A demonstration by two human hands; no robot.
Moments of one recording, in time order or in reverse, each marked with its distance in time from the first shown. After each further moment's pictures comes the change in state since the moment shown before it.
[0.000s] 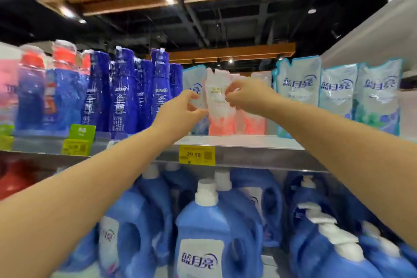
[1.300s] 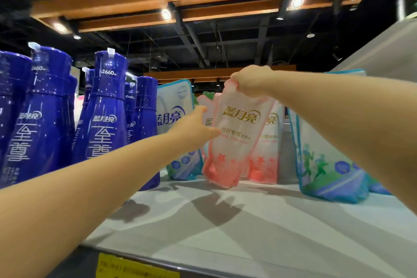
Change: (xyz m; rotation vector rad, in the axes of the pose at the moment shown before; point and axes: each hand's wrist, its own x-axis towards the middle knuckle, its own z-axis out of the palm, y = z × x) left_hand 0.191 -0.036 0.104 0.091 -0.155 -0.097; right_hand 0.254 0.110 0.028 -0.659 0.032 -0.124
